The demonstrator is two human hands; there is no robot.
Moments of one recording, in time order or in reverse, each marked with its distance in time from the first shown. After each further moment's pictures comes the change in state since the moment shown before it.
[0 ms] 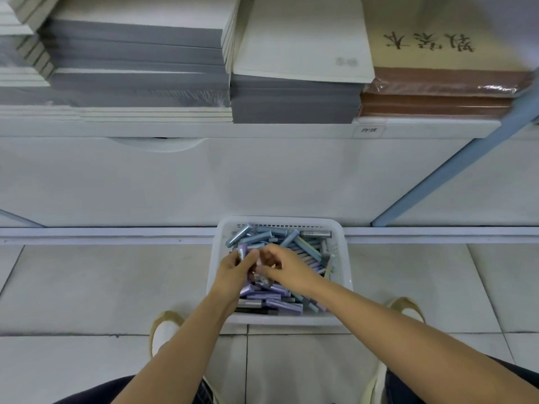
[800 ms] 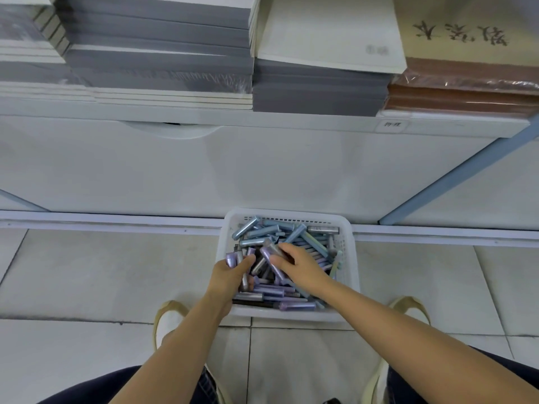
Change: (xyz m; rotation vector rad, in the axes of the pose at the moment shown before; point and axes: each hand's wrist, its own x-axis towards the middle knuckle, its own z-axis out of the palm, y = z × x) left_hand 0.003 -0.018 -0.026 -0.018 0.159 -0.157; right_hand 0.006 0.027 0.005 -0.085 0.082 0.000
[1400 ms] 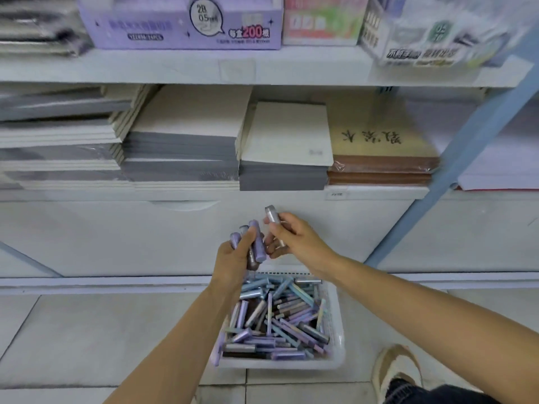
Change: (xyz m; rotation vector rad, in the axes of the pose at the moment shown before) left_hand -0.085 0.142 0.062 -0.097 -0.166 0.480; right_hand -0.021 -0.151 -0.102 0.492 0.108 -0.231
